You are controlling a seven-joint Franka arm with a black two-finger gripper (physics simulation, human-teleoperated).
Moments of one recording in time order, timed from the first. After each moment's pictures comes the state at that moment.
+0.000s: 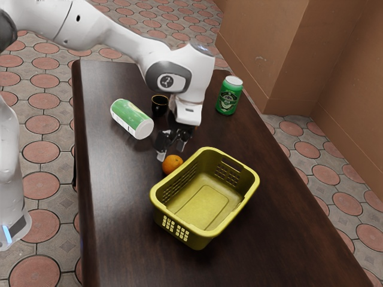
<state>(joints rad) 0.06 -0.23 -0.08 -2.24 -0.10 1.93 0.96</state>
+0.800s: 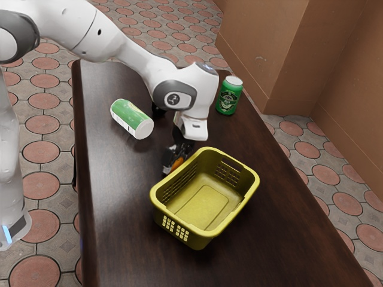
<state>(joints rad) 0.06 -0.11 -0.09 -2.24 -0.11 2.03 0.87</state>
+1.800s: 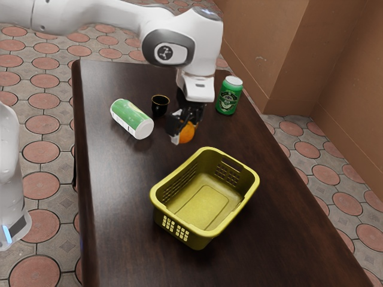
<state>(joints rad) 0.05 -0.33 -0.19 -2.07 -0.08 1.80 0.79</state>
